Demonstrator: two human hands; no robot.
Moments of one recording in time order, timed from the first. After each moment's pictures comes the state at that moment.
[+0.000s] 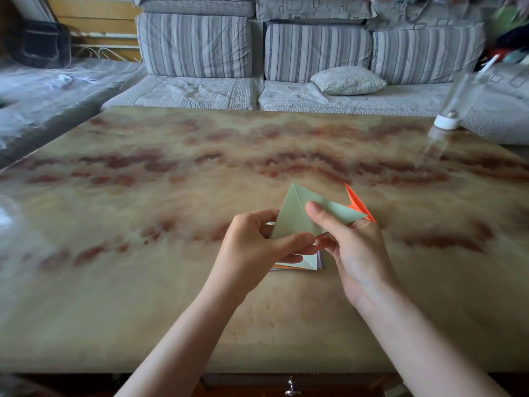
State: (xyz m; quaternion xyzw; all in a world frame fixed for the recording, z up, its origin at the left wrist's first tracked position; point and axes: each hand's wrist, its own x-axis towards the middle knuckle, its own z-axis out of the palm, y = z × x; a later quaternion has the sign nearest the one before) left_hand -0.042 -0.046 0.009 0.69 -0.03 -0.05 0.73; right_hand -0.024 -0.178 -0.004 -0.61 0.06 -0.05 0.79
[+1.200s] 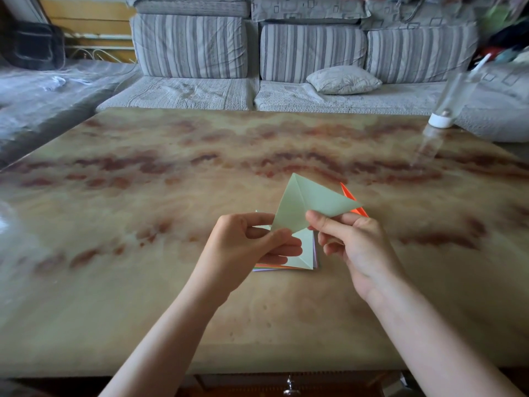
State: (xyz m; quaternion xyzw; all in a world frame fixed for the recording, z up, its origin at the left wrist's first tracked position) left_hand -0.044 -0.034 0.012 0.69 -0.01 -0.07 0.72; right_hand -0.018 -0.195 -0.005 -0.66 0.07 -0.02 0.75
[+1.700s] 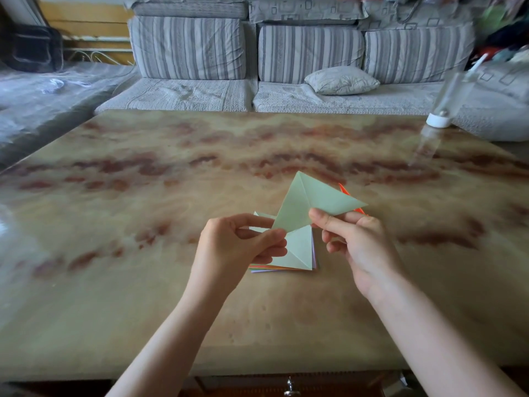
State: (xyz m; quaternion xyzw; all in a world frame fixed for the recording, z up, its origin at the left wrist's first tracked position) left_hand -0.041 -0.032 0.004 0.71 0.03 0.01 0.70; right_hand -0.014 -0.199 -0.005 -0.66 0.09 -0.03 0.75
